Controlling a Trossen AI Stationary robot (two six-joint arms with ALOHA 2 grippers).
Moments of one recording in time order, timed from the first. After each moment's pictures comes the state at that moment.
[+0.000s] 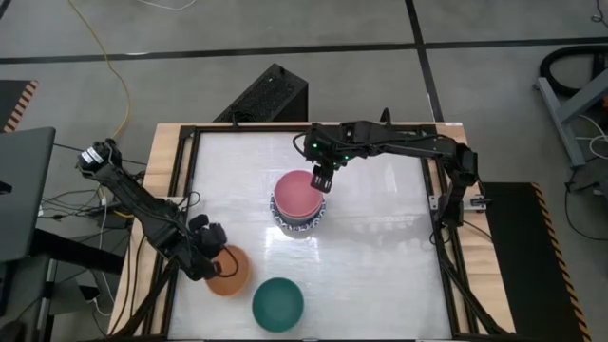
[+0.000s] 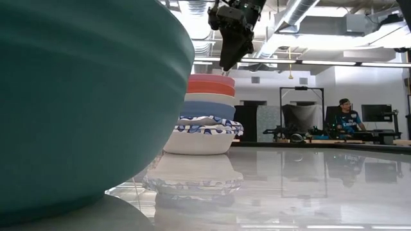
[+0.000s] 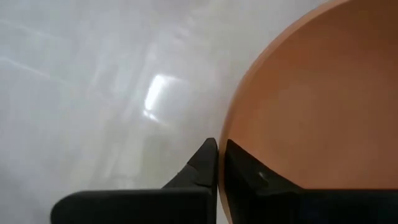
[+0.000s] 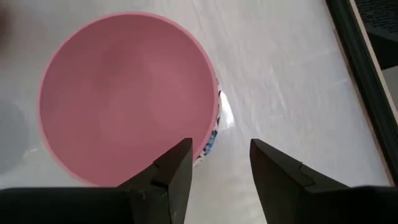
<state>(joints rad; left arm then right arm) -0.76 1.15 0.68 -0.82 -0.37 -1.12 -0.21 1.78 1.79 -1.04 0.06 0.08</state>
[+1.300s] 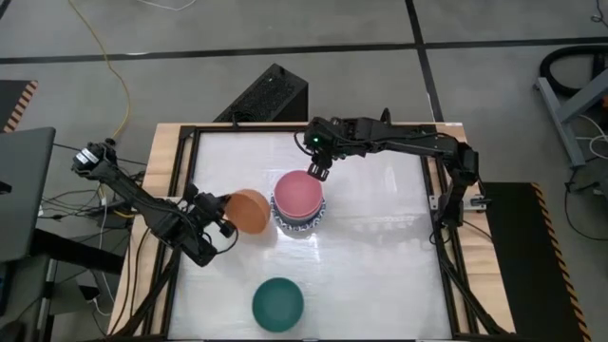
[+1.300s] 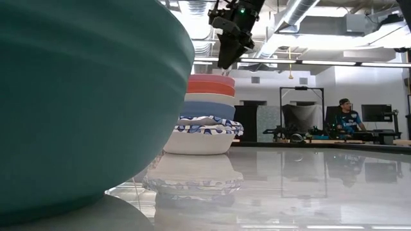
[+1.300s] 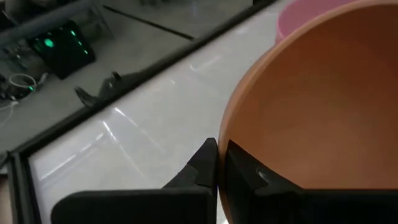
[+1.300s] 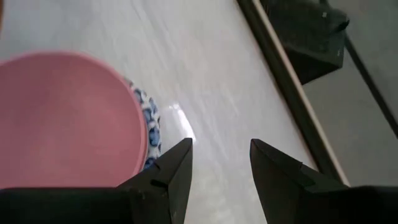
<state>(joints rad) -0.64 1.09 0.68 -0.96 -1.12 -1.24 -0.23 1.78 1.79 -0.97 0.27 0.07</state>
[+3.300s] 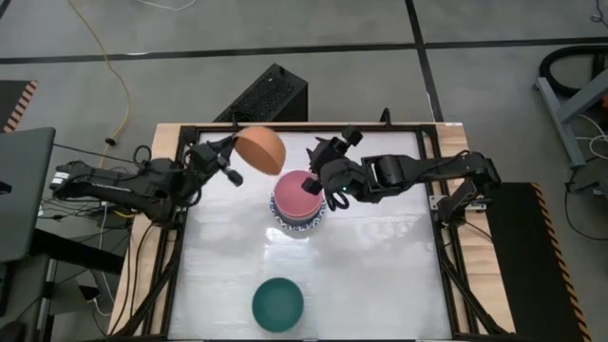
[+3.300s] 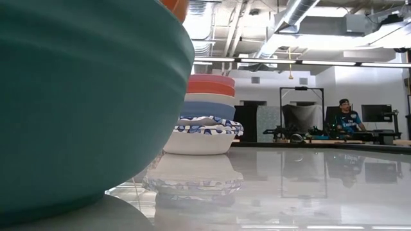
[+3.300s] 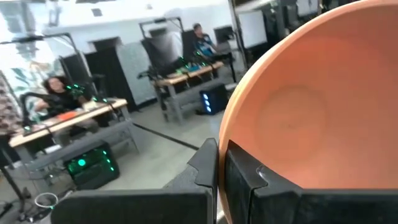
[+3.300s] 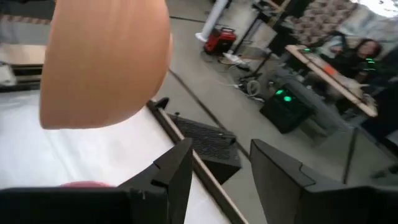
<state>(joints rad) -0.10 0.83 0.68 0.44 -1.02 0.46 0.16 1.64 1.79 -0.67 1.00 0.03</state>
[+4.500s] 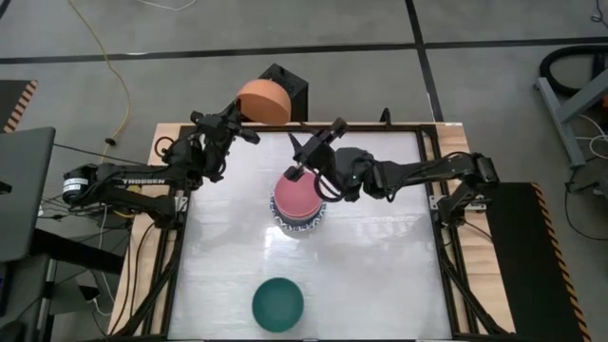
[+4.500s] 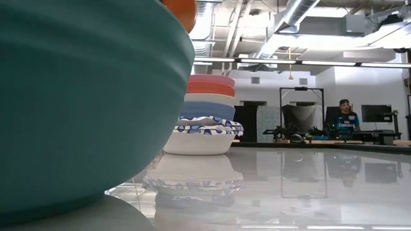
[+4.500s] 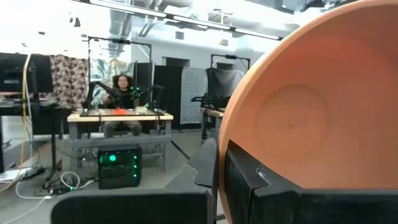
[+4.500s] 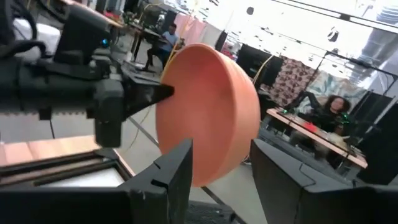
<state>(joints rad) 0.25 1.13 0.68 1.06 -0.92 0.40 0.10 1.64 1.57 0.21 0.96 -0.43</state>
